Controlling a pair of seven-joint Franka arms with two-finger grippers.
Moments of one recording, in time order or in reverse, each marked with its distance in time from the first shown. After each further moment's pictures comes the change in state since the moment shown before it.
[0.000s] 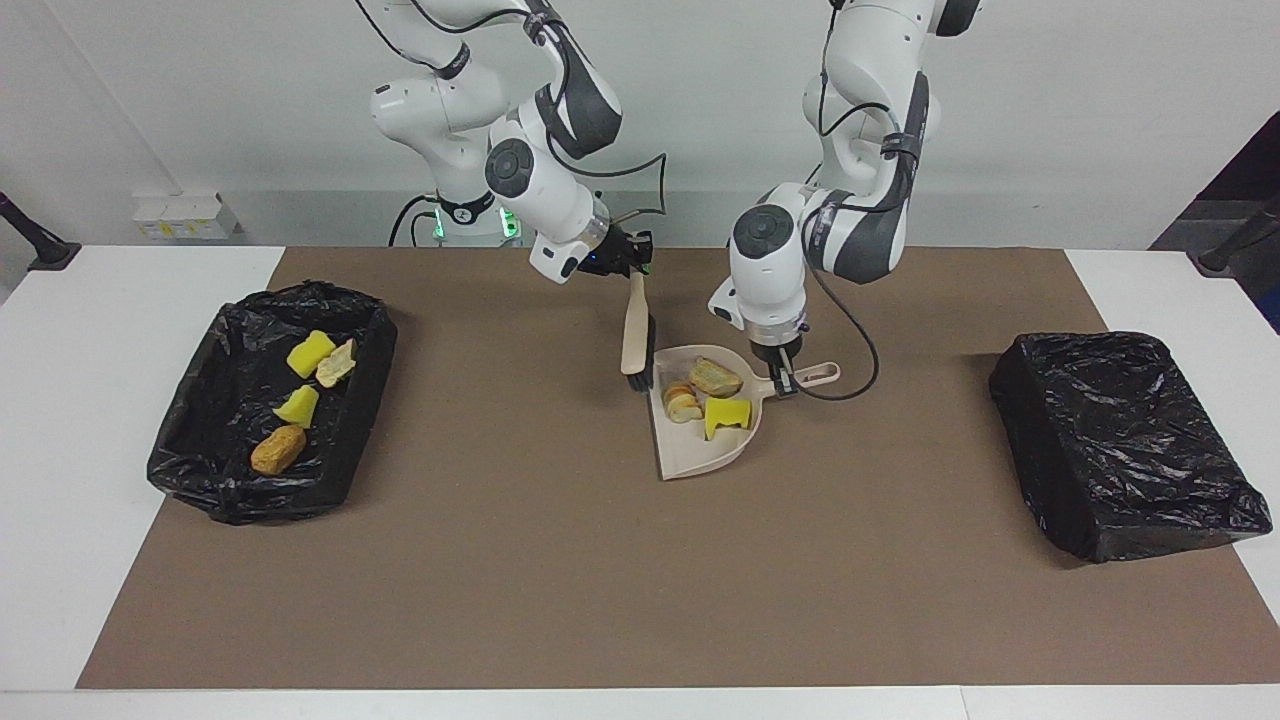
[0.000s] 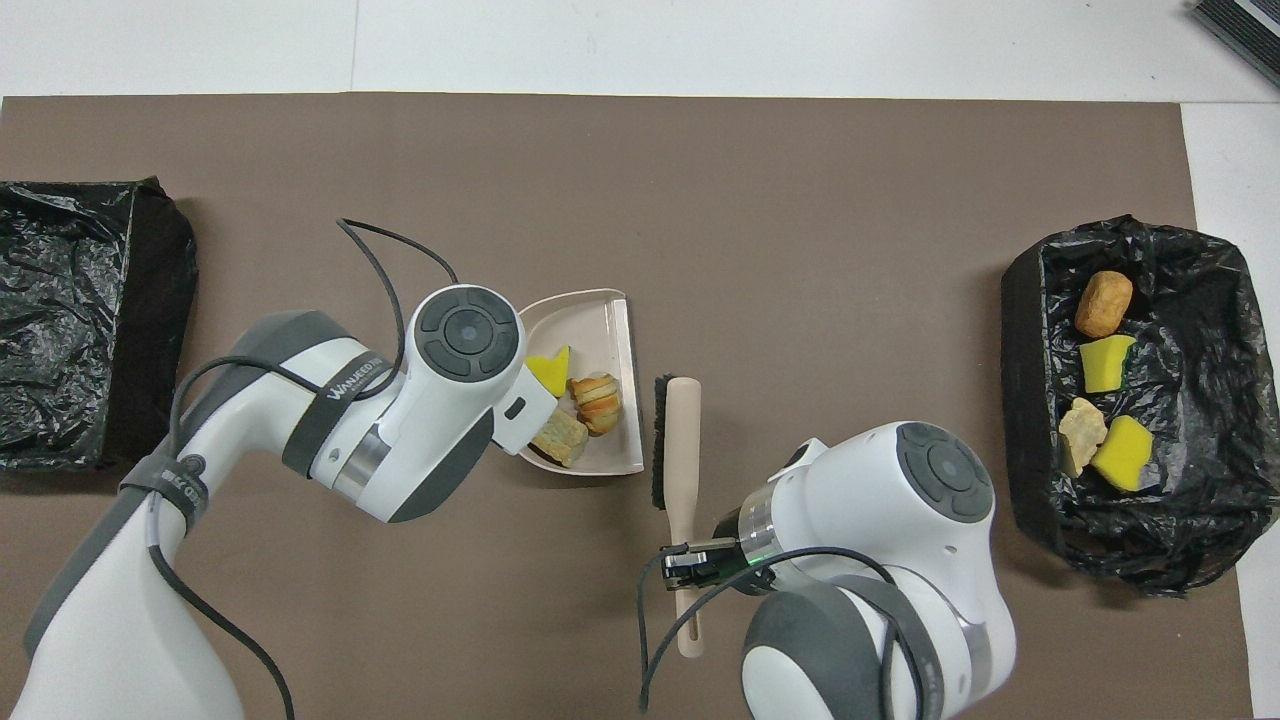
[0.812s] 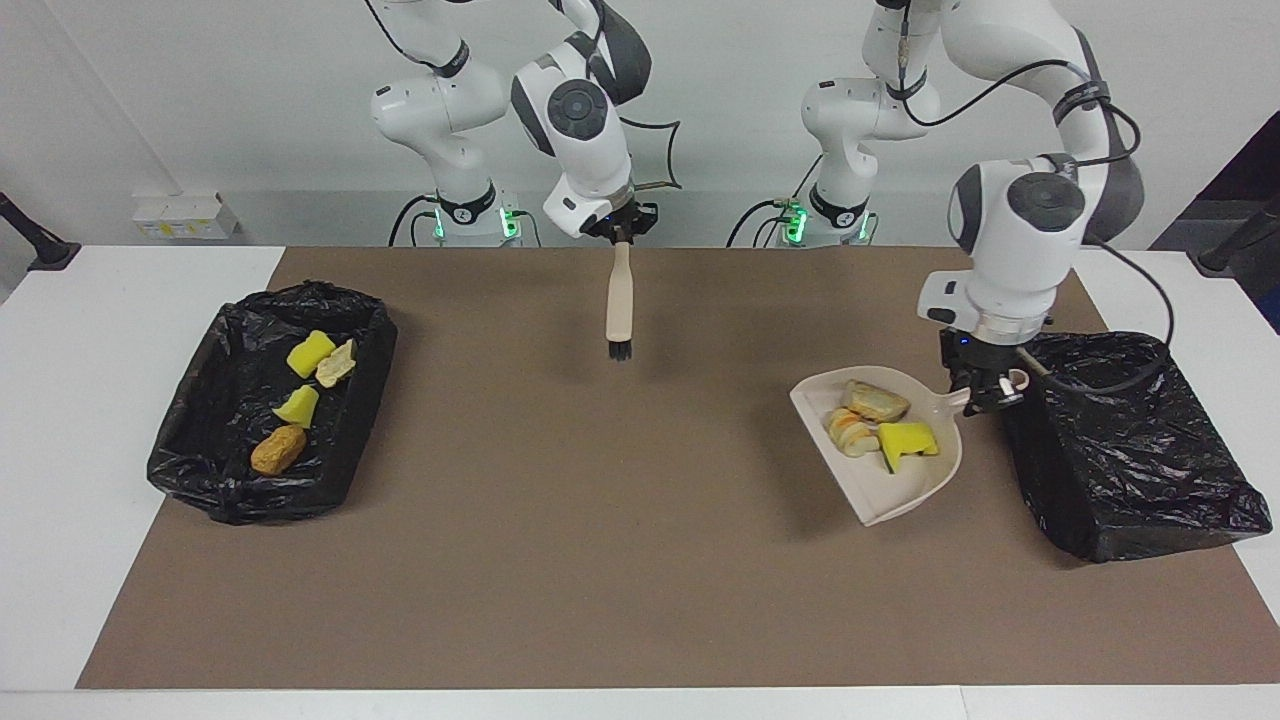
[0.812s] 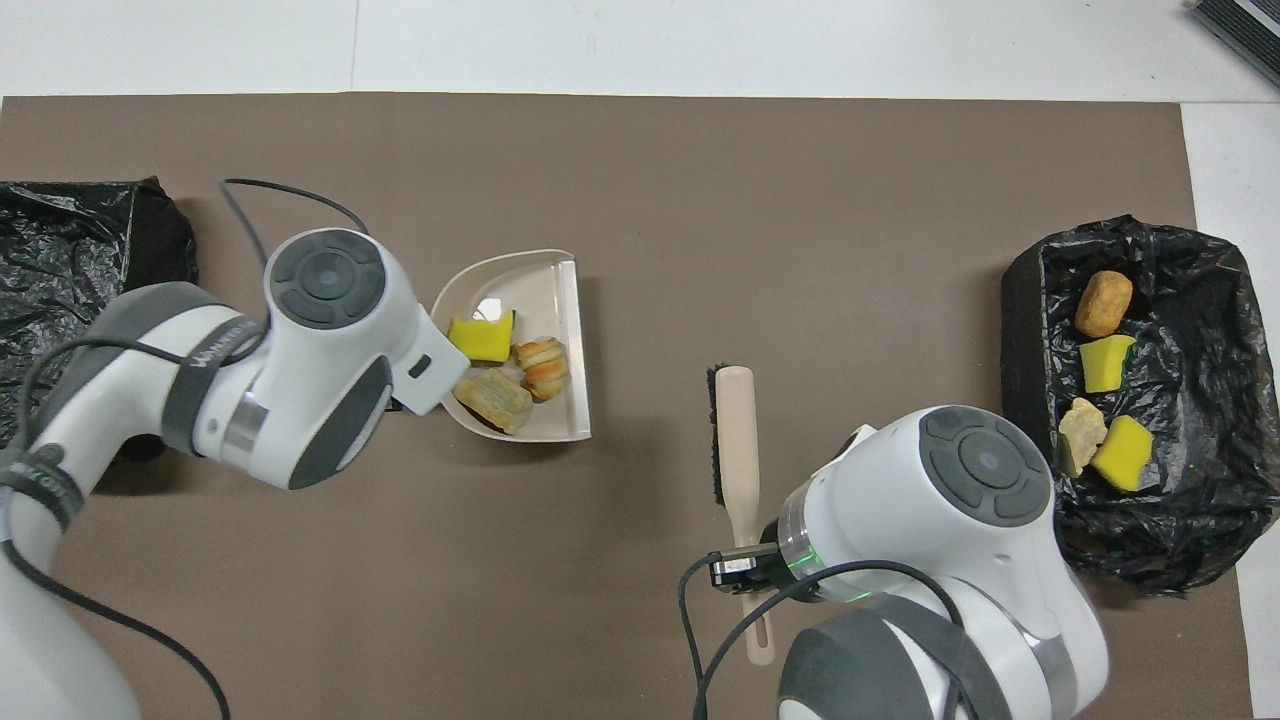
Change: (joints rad) left arm 0.457 -0.096 0.020 0.116 -0.059 0.015 0.335; right arm 0.136 0.070 0.031 0.113 -0.189 -0.123 0.353
